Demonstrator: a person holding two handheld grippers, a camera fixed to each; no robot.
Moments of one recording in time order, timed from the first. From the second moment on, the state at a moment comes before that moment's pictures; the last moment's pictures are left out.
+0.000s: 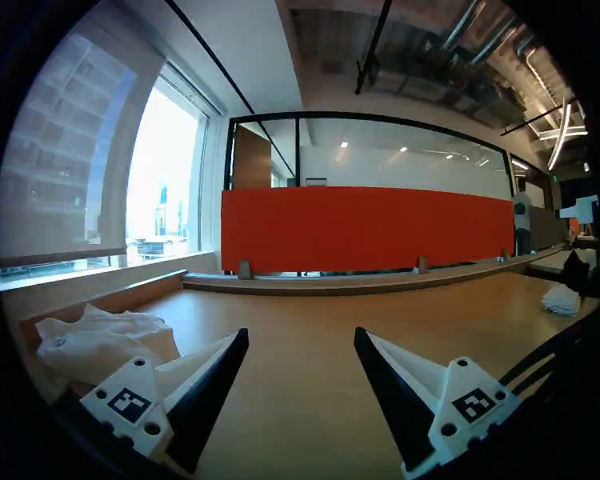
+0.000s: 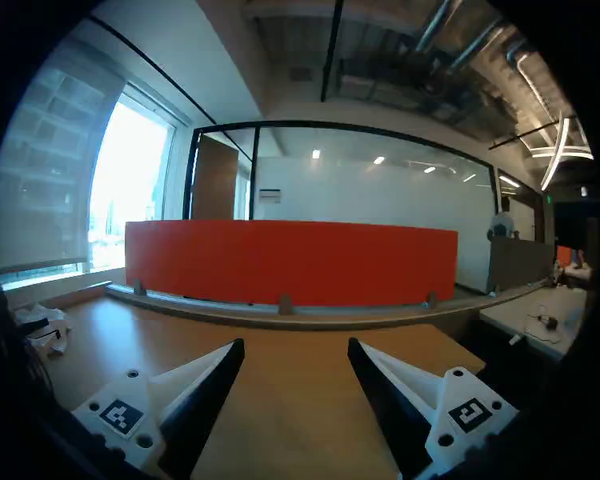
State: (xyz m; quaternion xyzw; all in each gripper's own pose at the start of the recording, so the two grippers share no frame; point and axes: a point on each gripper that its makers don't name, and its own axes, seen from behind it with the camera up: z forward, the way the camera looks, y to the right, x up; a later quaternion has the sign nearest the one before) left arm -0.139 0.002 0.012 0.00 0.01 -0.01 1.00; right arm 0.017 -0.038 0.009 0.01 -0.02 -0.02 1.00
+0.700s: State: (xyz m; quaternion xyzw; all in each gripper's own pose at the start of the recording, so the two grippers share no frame) left arm -0.139 0.002 0.012 0.00 0.01 -0.01 1.00; right arm -0.048 -0.006 0.009 0.00 -0.01 -0.01 1.00
